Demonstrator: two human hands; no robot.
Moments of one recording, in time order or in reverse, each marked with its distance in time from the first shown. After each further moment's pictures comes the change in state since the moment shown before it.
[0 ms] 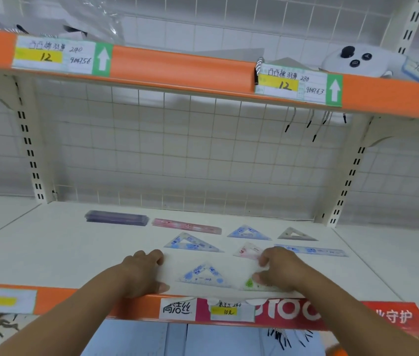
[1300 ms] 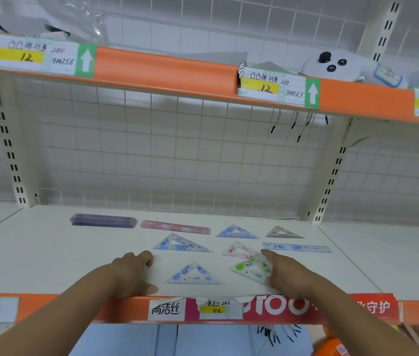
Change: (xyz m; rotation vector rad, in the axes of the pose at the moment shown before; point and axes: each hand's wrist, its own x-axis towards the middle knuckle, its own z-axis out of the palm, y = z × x) left_hand 0.006 -0.001 -0.001 0.047 -0.022 0.015; right_hand -0.010 0.037 0.007 0.050 -0.043 0.013
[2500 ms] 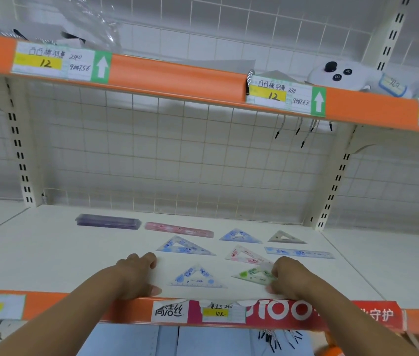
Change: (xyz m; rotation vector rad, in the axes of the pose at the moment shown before) left_hand -0.007 0.003 -0.001 -0.004 0.010 -0.003; right_hand 0.010 -0.005 0.002 -0.067 0.039 0.137
